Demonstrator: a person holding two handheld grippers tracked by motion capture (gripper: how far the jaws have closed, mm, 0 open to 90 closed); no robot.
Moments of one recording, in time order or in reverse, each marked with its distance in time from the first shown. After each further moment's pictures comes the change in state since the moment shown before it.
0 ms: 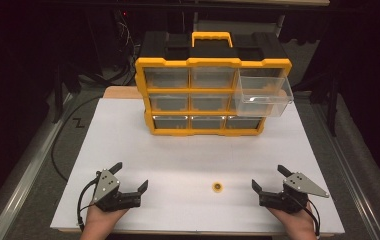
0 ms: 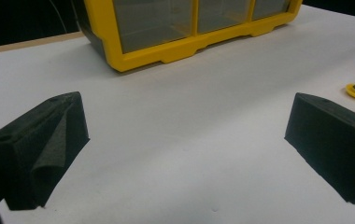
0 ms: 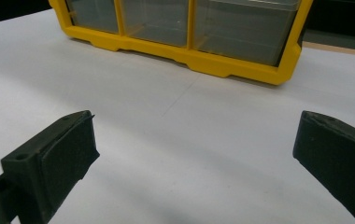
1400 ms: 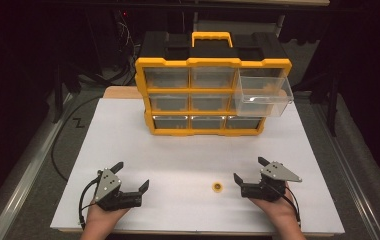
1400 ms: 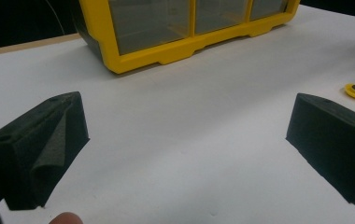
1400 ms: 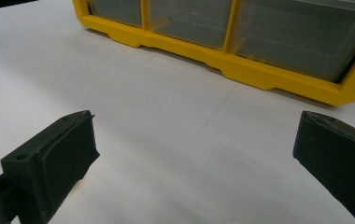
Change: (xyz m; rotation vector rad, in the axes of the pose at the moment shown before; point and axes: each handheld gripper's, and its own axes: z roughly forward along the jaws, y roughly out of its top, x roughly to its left) left arm -0.002 0.000 0.002 -0.010 -0.015 0.014; right arm 0.022 0.012 0.049 0.045 0.070 -0.067
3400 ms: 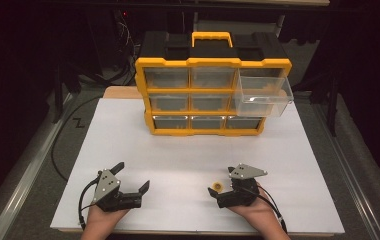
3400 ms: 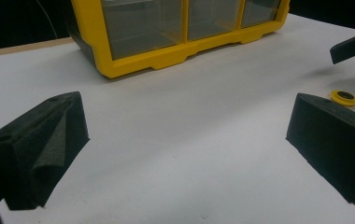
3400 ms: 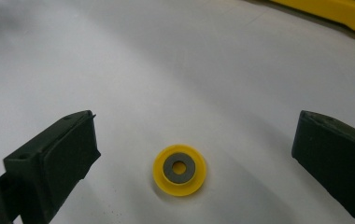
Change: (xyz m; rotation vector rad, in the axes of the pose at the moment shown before) left arm 0.000 0.000 -0.001 -0.018 -0.031 -0.017; right arm 0.052 0.010 0.032 0.217 0.233 -0.037
